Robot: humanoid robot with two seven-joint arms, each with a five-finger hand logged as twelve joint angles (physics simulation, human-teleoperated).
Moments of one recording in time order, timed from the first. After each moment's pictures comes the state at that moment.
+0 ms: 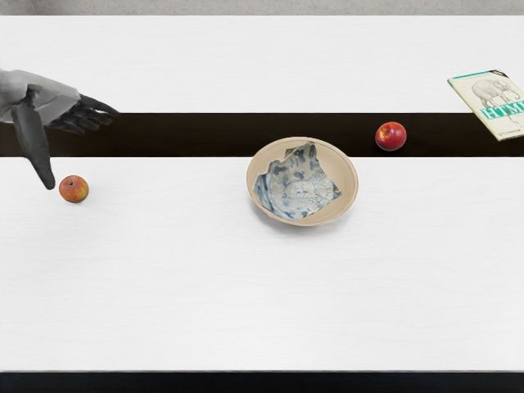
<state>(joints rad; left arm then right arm) -2.09 0.72 1.05 -1.24 0.09 -0.61 -0.04 -0.07 0.00 0.09 0.15 -0.15 0.02 -0.20</state>
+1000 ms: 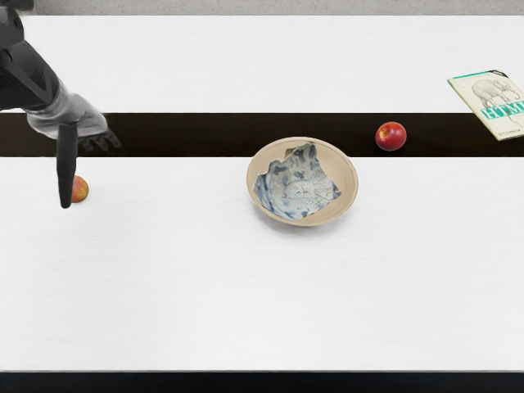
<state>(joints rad) -2.23 0.03 1.61 -1.31 -0.33 -0.49 -0.02 -0.07 0.00 0.09 0.15 -0.15 0.02 -0.20</state>
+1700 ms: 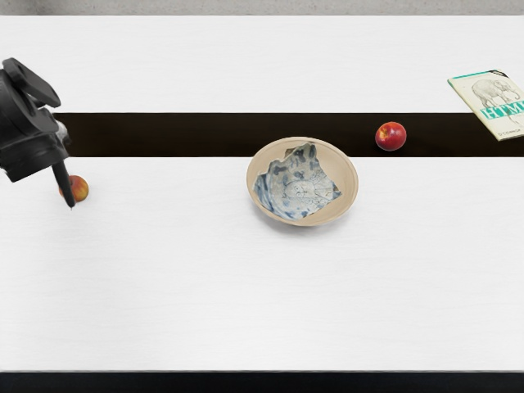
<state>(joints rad) -1.96 0.00 1.58 -1.33 -0.63 0.18 0.15 -0.07 0.00 0.09 0.15 -0.15 0.02 -0.20</state>
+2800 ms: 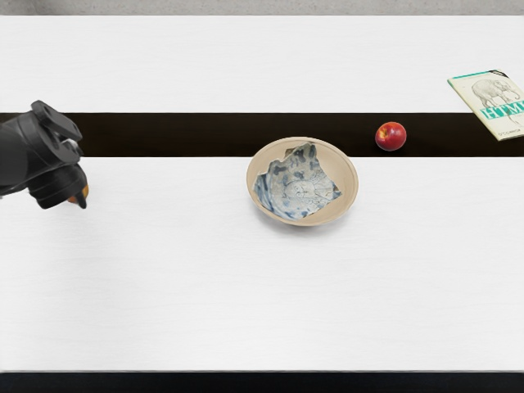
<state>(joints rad) -1.77 0.00 1.51 -1.18 -0.63 0.34 0.14 -0.07 0.00 0.09 0.15 -0.15 0.02 -0.20</state>
